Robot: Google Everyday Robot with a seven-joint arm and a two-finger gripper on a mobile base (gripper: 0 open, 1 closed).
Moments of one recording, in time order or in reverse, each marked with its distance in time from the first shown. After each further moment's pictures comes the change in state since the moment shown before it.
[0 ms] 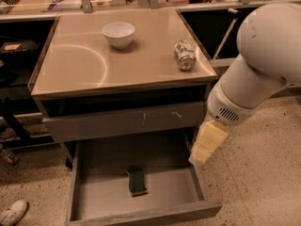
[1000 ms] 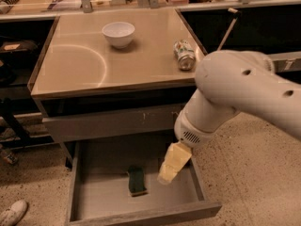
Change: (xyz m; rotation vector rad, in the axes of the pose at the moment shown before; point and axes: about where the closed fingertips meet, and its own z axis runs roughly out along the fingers) arm -0.034 0.046 0.077 -0.133 -0.036 0.006
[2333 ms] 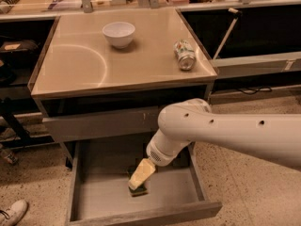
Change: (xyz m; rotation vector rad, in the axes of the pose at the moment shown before) arm -0.031 -0.008 0.162 -0.046 -0.024 0.223
